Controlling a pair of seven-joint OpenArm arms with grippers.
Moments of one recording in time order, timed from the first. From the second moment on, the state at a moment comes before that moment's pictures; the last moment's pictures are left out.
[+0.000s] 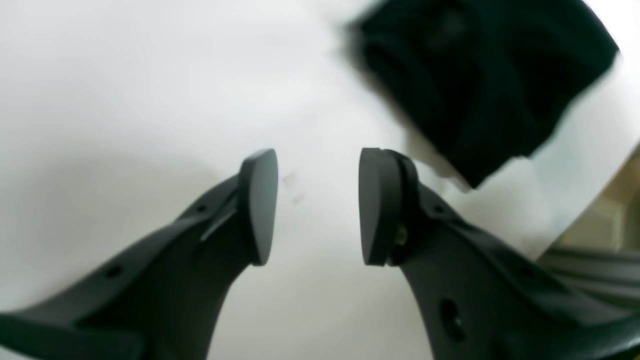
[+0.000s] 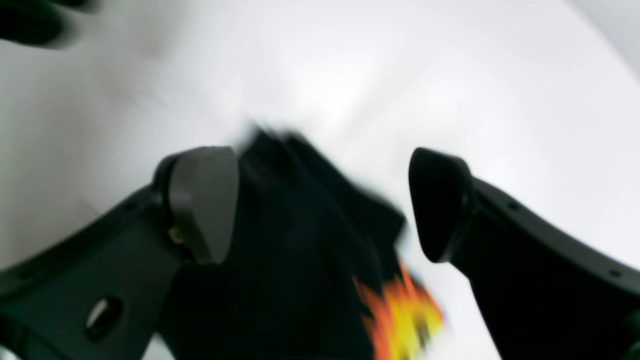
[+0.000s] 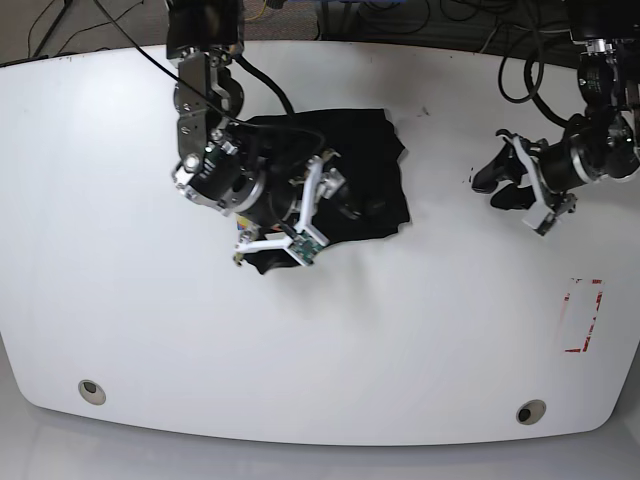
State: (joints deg) left arm 7.6 -26.8 -12.6 101.1 -49.2 -41.8 64.1; right arm -0.1 1.0 -6.7 110.2 12.3 40.5 -59.8
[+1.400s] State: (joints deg) left arm 4.0 -17.0 -1.2 102.4 -32.1 -41.8 64.3; right arm -13.3 8.7 11.2 112.1 30.5 40.2 -59.9
